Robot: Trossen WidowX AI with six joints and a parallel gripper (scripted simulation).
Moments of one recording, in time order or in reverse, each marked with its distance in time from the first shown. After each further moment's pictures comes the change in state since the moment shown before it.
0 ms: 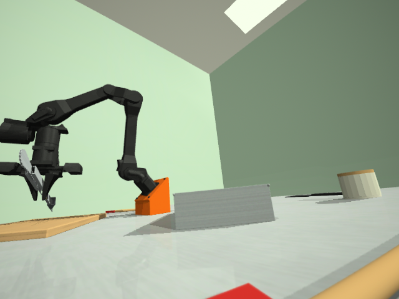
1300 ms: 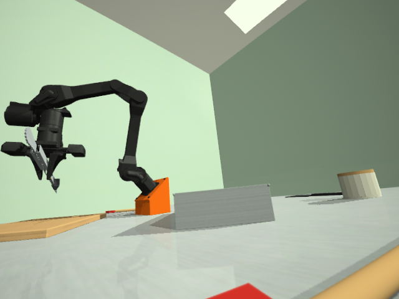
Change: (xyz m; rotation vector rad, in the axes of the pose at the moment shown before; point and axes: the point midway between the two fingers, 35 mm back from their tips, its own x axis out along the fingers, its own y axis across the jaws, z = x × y) arm -0.055 -0.005 -0.001 0.011 -0.010 -0.010
